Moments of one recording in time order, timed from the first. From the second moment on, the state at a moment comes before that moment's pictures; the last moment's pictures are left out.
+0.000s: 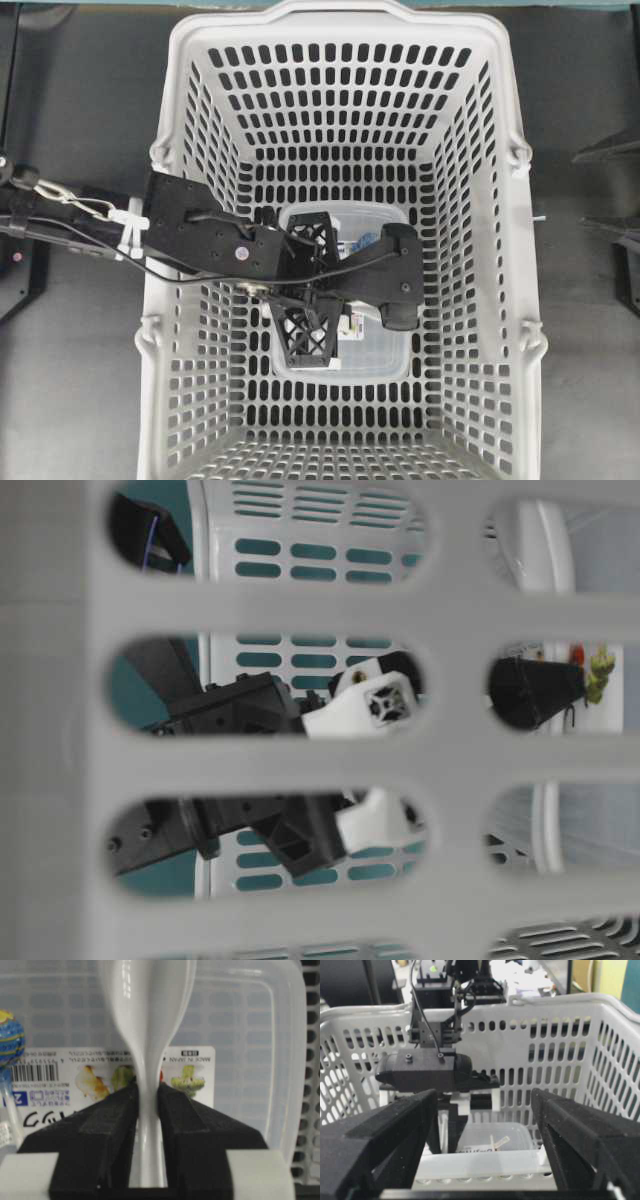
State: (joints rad) left arm -0.13 0.25 0.10 0.04 0.82 -0.15; right arm 0.00 -1.14 1.14 0.01 0.05 0.03
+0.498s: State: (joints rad) left arm -0.14 0.13 -0.19 0.04 1.12 -0.16; right arm 0.00 -1.16 1.15 0.01 0.05 0.03
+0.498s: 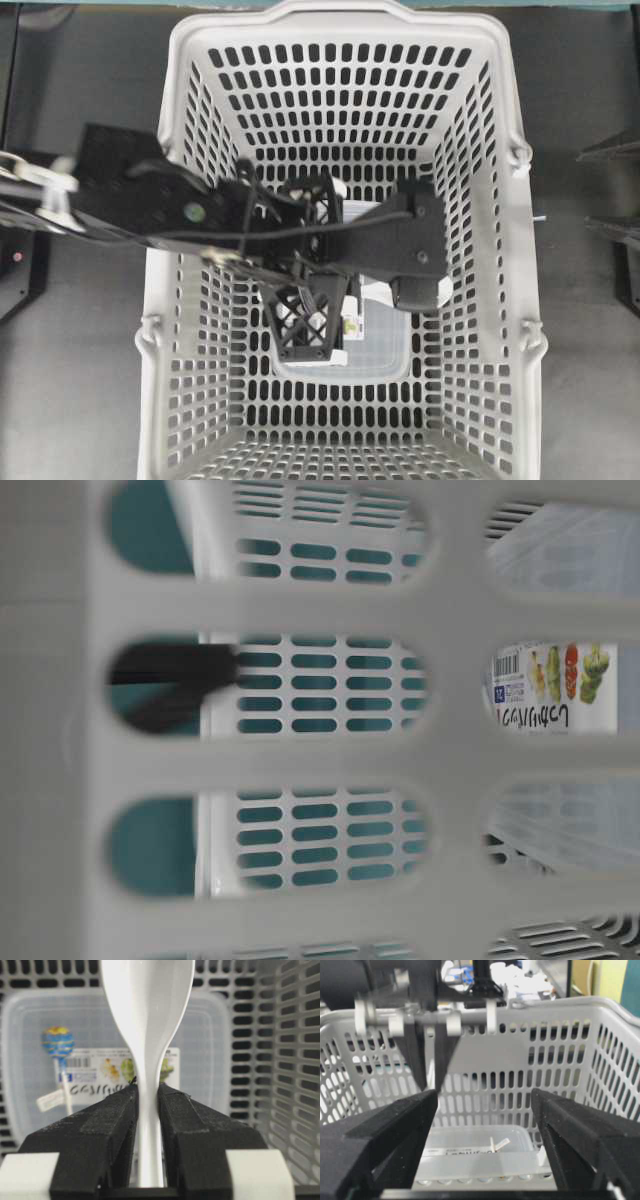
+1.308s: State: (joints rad) left arm -0.14 0.13 -0.37 0.04 1.28 -0.15; right arm 0.00 -1.16 1.16 0.01 0.05 0.03
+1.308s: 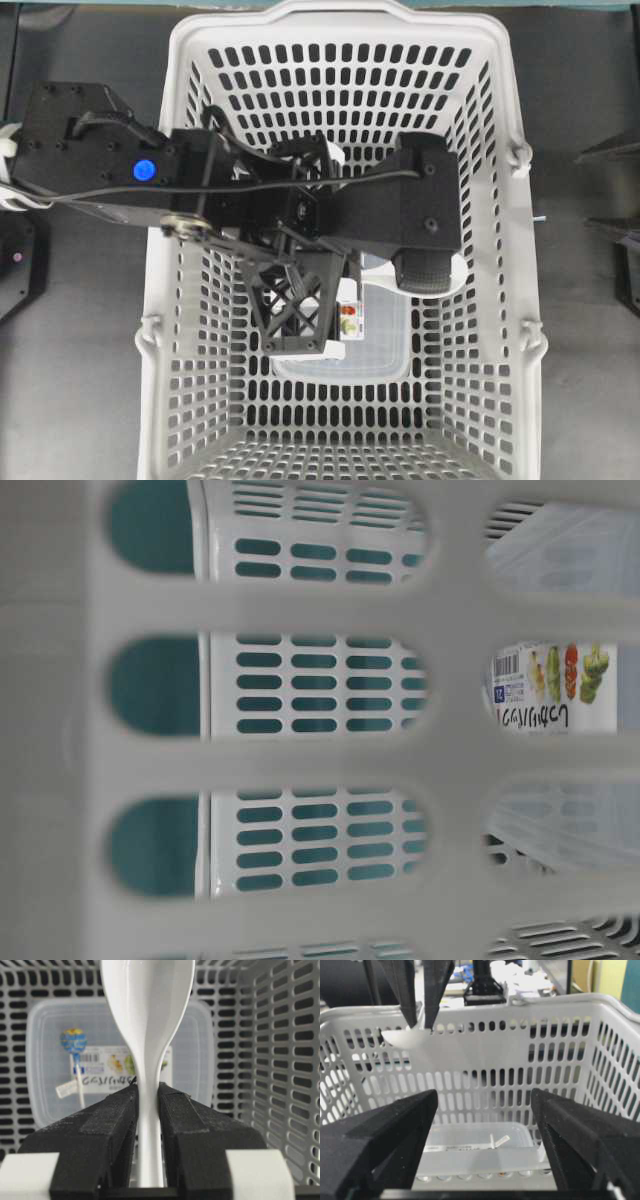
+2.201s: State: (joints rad) left arm -0.15 0.13 -0.37 0.04 1.28 -0.15; right arm -0.01 -1.16 1.17 0.01 0.05 0.03
